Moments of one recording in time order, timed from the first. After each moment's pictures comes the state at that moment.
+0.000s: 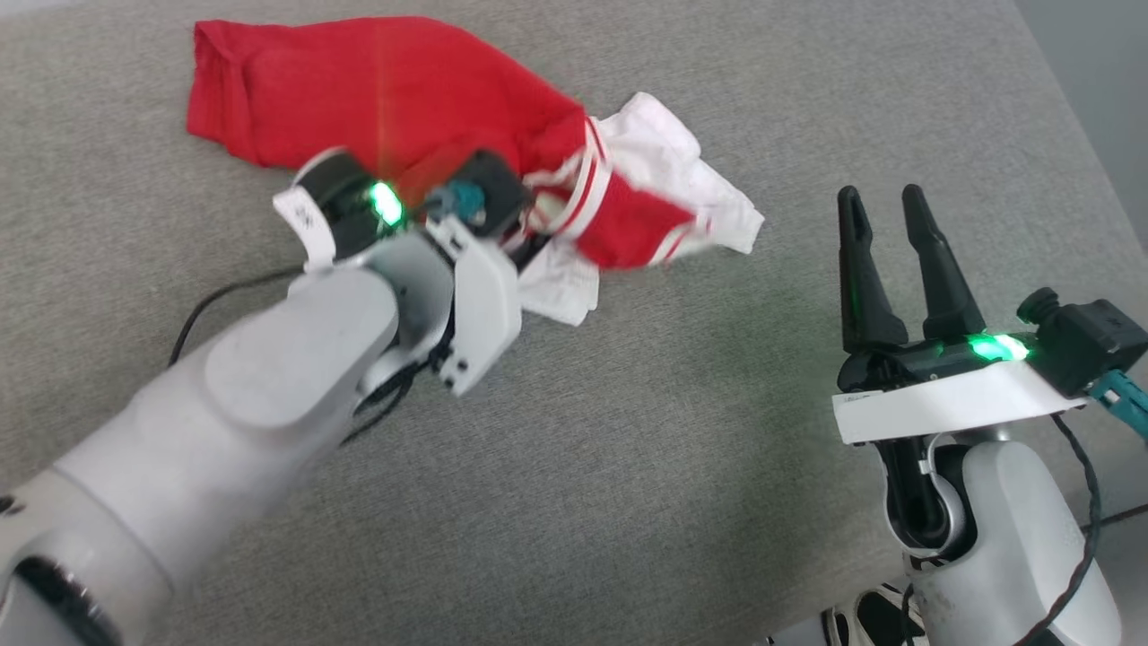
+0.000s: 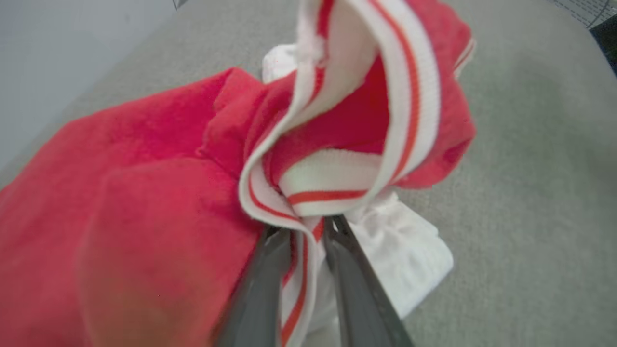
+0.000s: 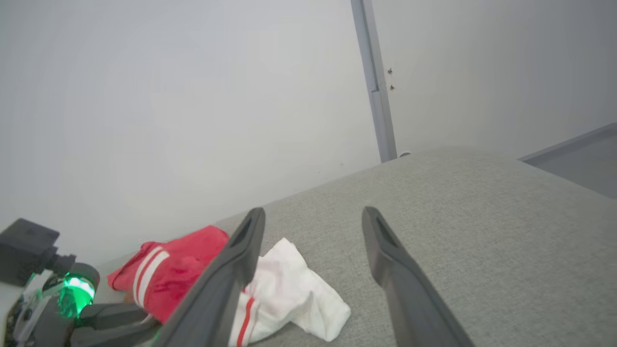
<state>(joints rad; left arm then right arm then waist) -1.14 0.42 -1.28 0.60 -0.79 -0.13 0.06 -0.35 -0.05 0.12 0.16 0.53 0.13 -0.26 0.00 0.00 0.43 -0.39</state>
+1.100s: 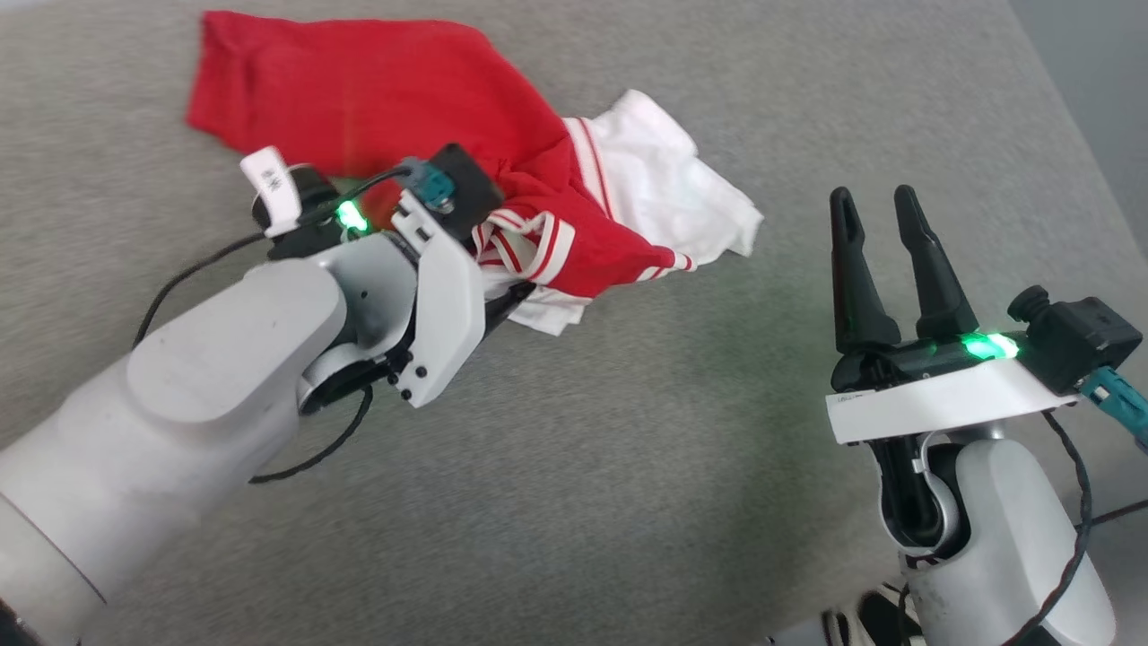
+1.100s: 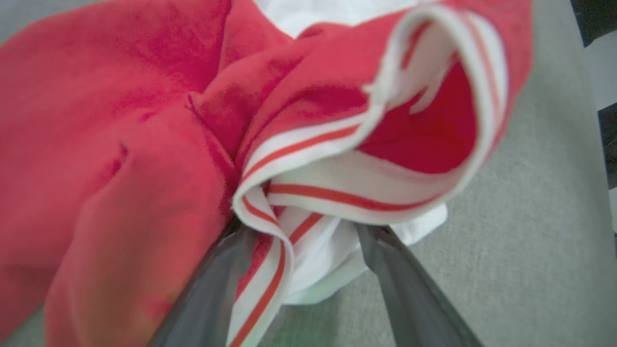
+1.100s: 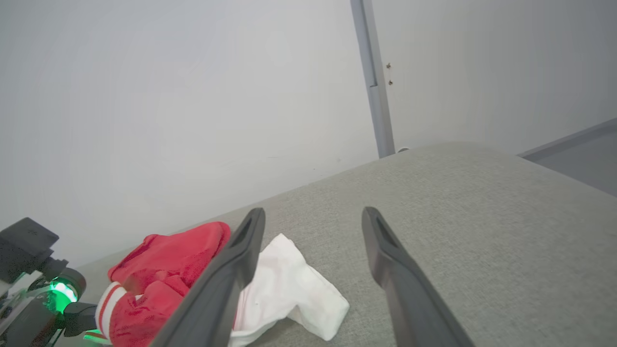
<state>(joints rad) -1.13 0.56 -1.27 0.43 -0.91 -0.13 0.36 -0.36 -0.05 0.13 0.16 0.54 0.13 -0.26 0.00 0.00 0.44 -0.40</state>
